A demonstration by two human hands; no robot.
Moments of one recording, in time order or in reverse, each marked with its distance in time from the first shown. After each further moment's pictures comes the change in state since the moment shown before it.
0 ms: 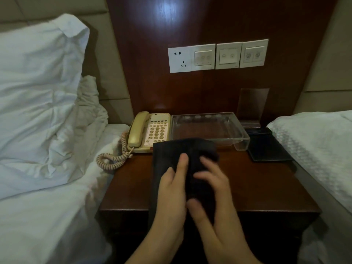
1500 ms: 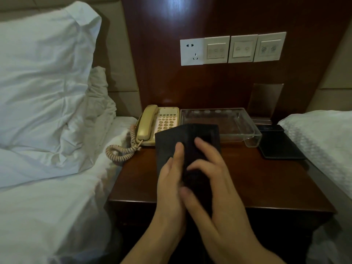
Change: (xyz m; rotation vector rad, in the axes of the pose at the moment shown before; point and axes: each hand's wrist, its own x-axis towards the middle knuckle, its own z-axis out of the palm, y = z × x) left_hand -0.002 0.010 -0.022 -0.134 -0.044 0.088; right_hand 0.015 -0.024 0.016 -0.176 -0.111 -0.115
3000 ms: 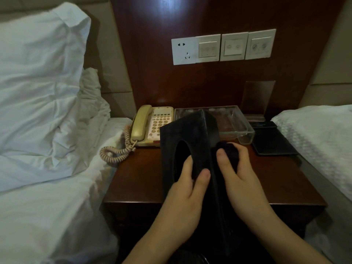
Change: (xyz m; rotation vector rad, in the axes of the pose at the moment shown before) left_hand -0.002 -0.035 -0.012 0.572 -0.399 0.116; right_hand 0.017 0.041 -0.039 0.310 0.109 0.610
